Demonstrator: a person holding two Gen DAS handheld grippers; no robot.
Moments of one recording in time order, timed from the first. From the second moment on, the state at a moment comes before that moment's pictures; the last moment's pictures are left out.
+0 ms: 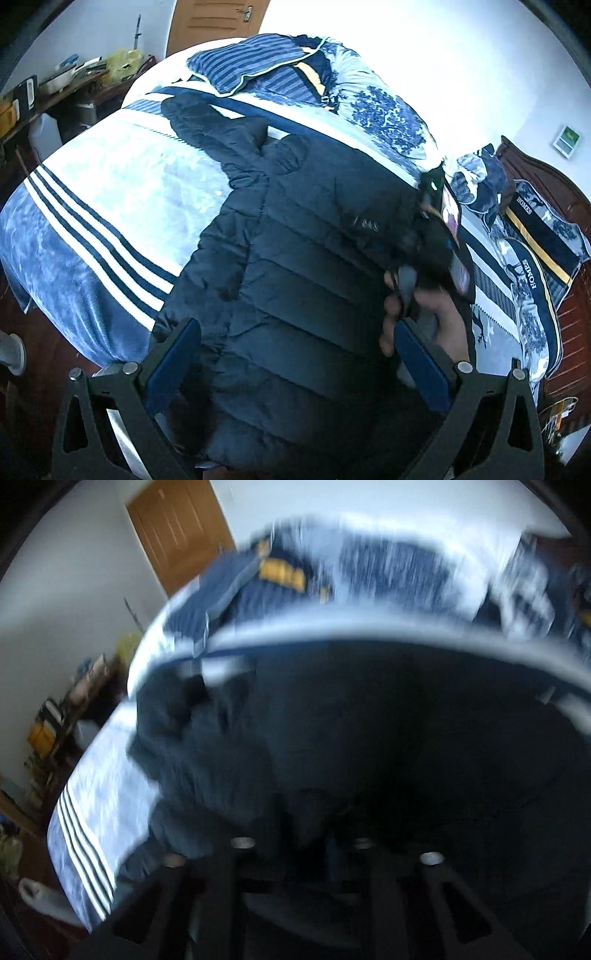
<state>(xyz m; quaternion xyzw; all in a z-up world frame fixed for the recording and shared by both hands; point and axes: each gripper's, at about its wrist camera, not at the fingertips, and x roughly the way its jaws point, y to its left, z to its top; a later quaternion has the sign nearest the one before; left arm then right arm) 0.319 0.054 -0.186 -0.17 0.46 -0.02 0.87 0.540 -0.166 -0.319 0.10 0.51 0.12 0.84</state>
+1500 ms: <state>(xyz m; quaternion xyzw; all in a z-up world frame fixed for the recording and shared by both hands) 0.608 0.049 -0.272 -0.16 0.50 0.04 0.85 0.498 -0.478 -0.371 0.46 0.46 0.03 0.76</state>
